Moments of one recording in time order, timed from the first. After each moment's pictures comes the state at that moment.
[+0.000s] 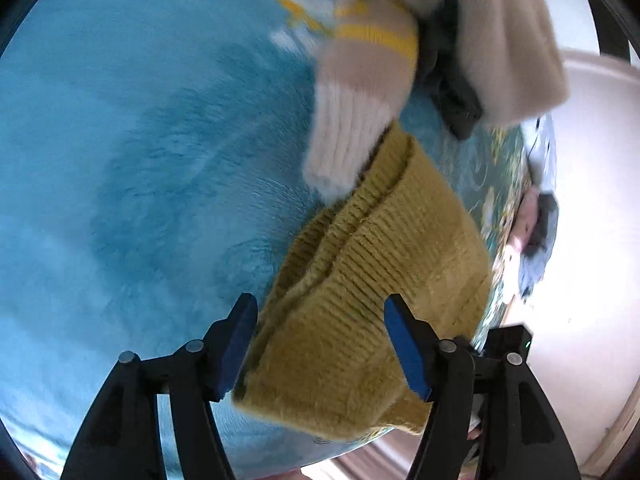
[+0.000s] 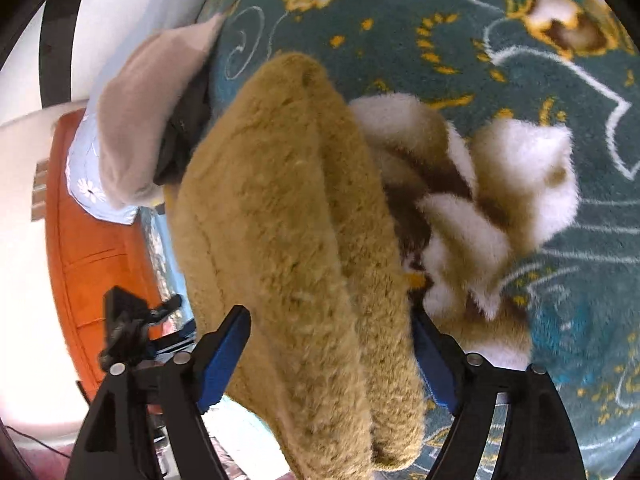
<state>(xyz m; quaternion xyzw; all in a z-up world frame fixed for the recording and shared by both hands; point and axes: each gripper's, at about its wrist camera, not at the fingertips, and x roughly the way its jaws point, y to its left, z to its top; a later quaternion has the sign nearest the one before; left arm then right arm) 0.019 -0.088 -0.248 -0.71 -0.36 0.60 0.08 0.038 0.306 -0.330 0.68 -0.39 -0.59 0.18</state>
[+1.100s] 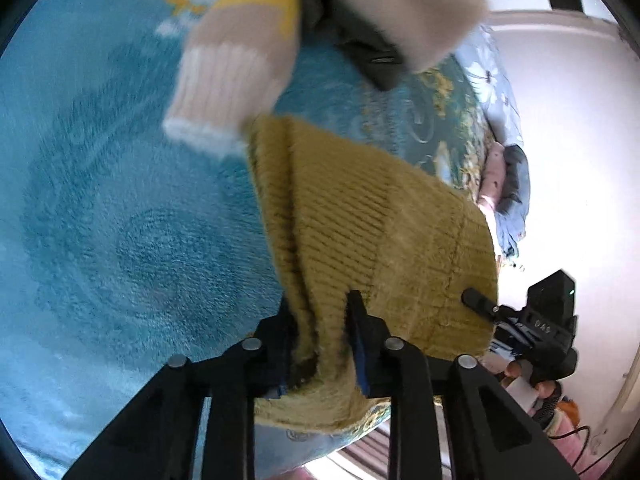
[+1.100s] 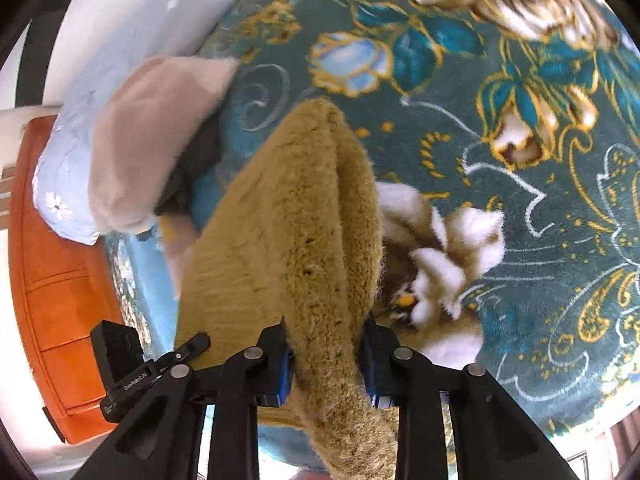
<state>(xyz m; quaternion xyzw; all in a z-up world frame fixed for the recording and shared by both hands) 0.040 -0.063 -0.204 -0.68 -0.32 0.64 0.16 0.012 0.267 -0.244 0.69 -0.31 -0.65 0.10</state>
